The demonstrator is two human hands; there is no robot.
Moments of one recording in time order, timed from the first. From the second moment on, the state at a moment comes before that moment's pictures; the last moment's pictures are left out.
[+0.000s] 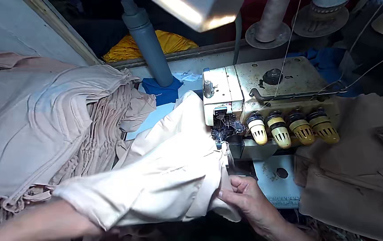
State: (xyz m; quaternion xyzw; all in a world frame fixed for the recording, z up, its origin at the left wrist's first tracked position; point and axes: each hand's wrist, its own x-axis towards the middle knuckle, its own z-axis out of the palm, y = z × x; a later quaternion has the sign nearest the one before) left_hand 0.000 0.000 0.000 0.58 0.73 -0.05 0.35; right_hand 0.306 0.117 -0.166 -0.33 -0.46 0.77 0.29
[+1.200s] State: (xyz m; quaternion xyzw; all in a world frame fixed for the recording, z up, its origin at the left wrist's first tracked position) left_hand 0.145 0.089 -0.081 0.58 0.72 0.33 0.18; right_hand 0.295 0.119 -0.157 -0.07 -0.75 0.48 0.46
